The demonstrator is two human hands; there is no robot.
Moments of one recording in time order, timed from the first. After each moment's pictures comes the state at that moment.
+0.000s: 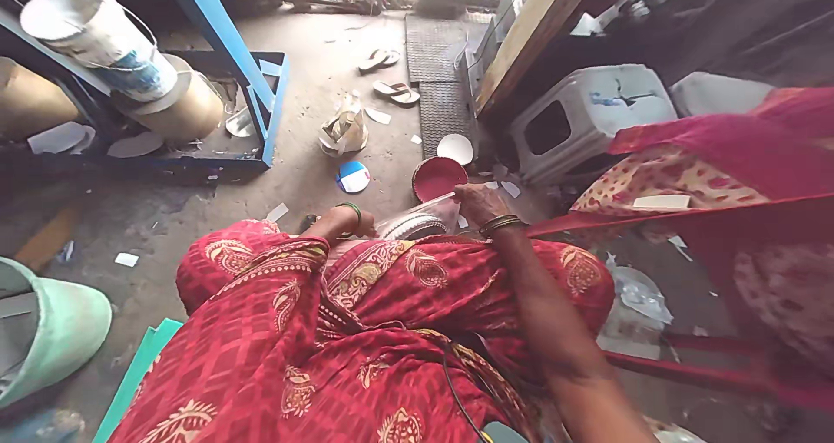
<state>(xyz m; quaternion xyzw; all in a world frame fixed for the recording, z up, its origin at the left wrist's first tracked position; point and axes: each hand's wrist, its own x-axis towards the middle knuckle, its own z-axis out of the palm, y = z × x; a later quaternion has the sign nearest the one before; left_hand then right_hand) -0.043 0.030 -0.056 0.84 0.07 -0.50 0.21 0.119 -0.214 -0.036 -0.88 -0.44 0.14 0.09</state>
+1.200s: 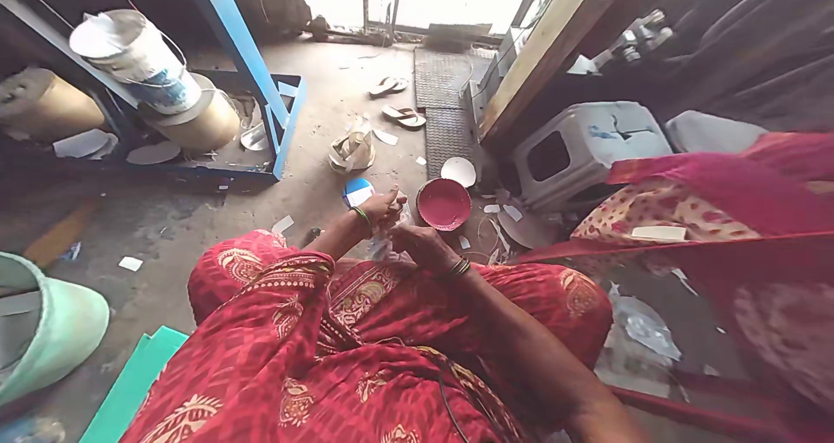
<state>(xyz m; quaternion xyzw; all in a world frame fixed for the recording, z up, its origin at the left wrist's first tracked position) -0.031 0.010 -0.014 0.51 0.31 -0.08 0.79 0.018 -0.162 -0.027 -0.66 -0.60 0.17 0.42</state>
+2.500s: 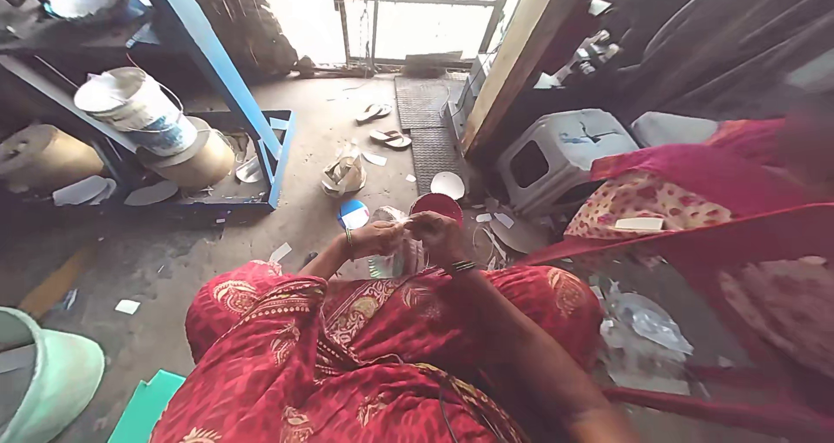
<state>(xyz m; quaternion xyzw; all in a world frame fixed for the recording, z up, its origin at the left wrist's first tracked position) -0.047 0.019 -0.006 0.65 0.07 -0.22 0.72 0.040 -0.166 0.000 -0.77 -0.35 0.13 0.52</state>
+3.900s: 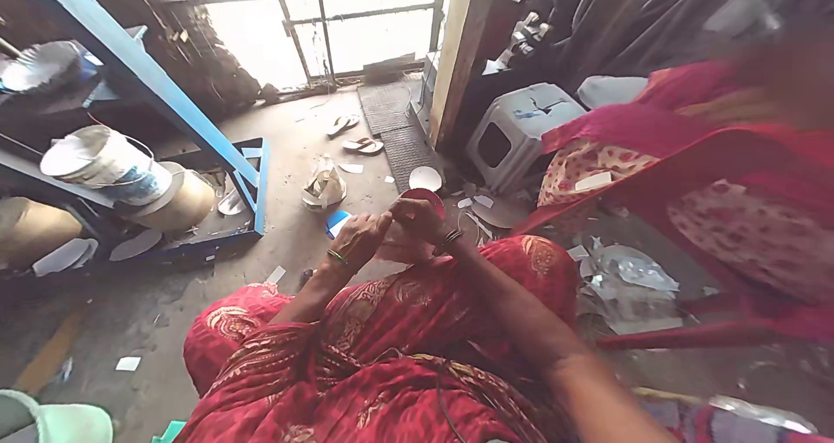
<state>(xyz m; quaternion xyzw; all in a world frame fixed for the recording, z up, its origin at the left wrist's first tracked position) -0.062 -0.032 0.036 0.98 -0.08 0.15 0.05 0.070 -0.182 0.003 -0.73 -0.49 0.07 0.47</state>
